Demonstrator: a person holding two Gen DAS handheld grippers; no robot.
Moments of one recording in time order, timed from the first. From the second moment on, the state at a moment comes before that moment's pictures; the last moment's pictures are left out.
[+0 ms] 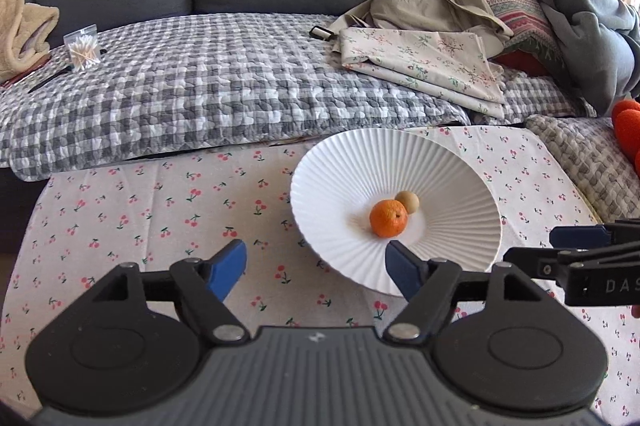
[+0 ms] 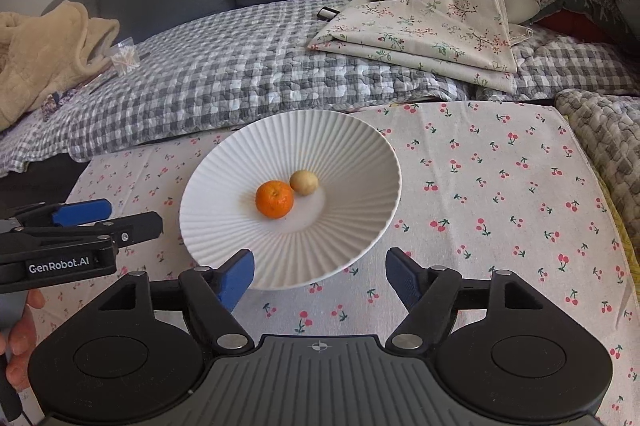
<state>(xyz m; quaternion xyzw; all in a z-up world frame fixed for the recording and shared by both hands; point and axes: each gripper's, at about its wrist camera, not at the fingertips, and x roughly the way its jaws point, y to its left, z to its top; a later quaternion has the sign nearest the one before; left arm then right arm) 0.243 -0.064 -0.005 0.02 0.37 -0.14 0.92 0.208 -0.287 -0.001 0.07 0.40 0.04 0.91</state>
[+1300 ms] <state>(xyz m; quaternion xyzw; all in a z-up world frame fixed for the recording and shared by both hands) 0.097 0.033 -0.012 -0.05 0.39 -0.07 0.92 0.064 -0.245 0.008 0.06 0.42 0.06 0.91</state>
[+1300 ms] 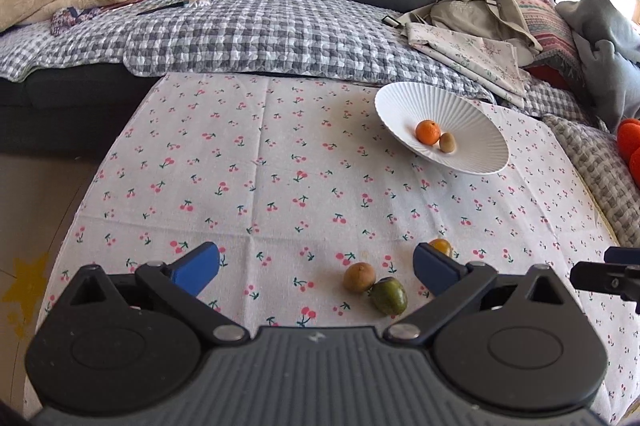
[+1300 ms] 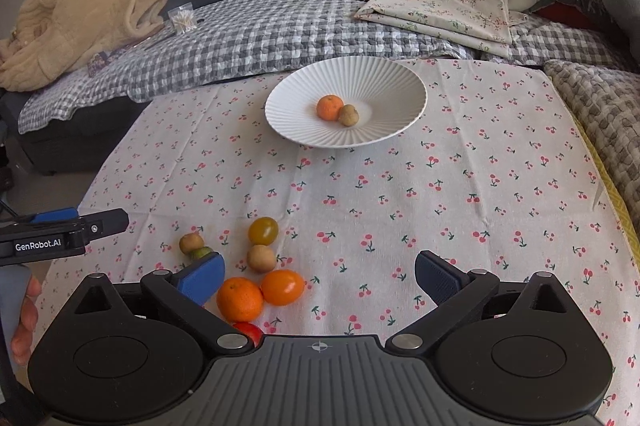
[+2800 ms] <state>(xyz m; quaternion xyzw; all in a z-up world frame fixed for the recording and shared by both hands) 0.058 -0.029 -0.084 0.10 0.45 -0.20 0.87 0.072 -0.183 -0.071 0.01 0.52 0.16 0.84</state>
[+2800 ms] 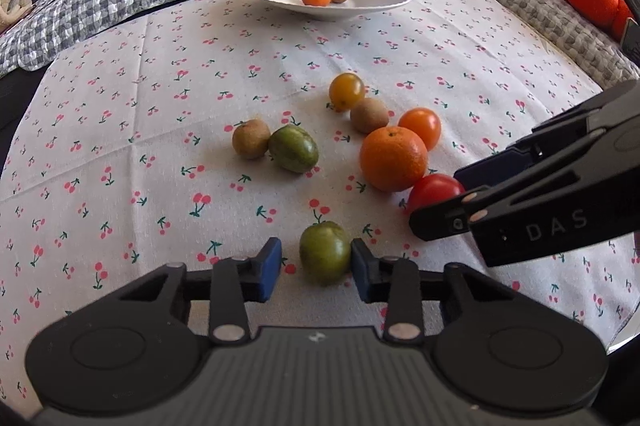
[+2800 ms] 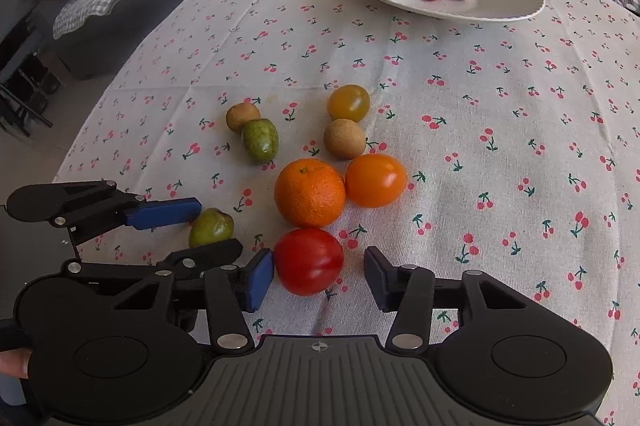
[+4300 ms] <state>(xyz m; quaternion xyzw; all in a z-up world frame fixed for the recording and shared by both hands) 0.148 -0.052 -0.014 0.06 0.35 -0.18 0.92 0.132 -0.256 -0.004 0.06 0.43 0.07 0.90</state>
